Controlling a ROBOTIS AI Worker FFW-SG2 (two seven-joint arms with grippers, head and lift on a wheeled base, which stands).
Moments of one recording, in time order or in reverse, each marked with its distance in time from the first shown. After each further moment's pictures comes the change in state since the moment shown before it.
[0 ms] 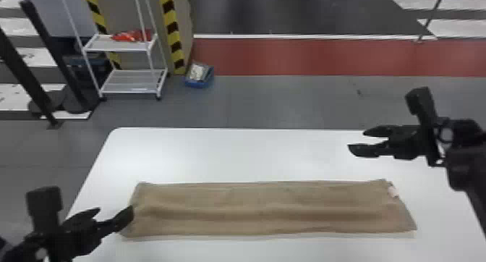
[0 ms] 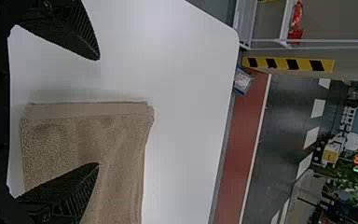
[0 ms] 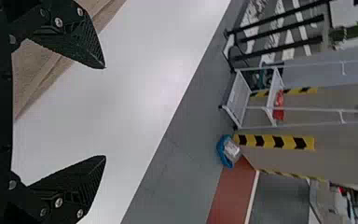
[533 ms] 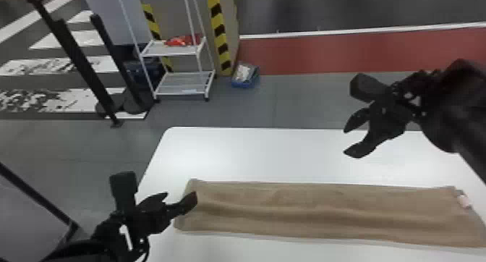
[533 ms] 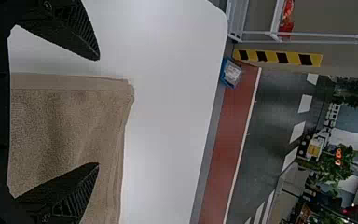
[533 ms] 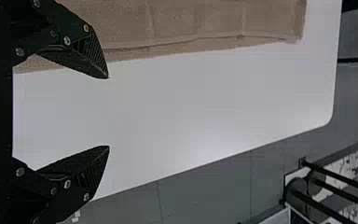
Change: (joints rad) left arm -0.053 -0.026 -0.041 0.021 0.015 -0.018 0.022; right arm -0.334 0.156 0.394 0.381 0.385 -0.325 0.122
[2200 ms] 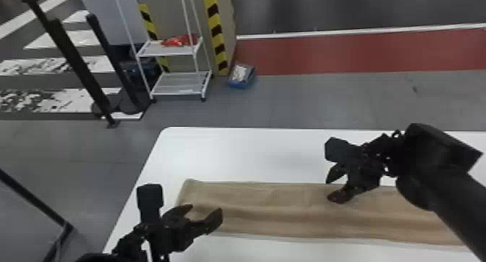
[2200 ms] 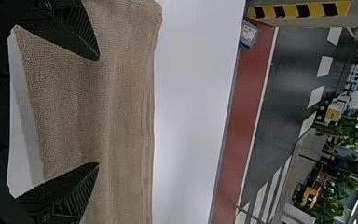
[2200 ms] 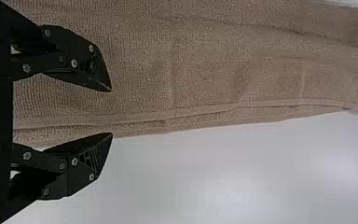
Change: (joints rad) left arm 0.076 -0.003 -0.140 -0.087 -0.002 0.000 0.011; right arm 0.116 0.060 0.020 0.169 0.119 -0.142 -0.189
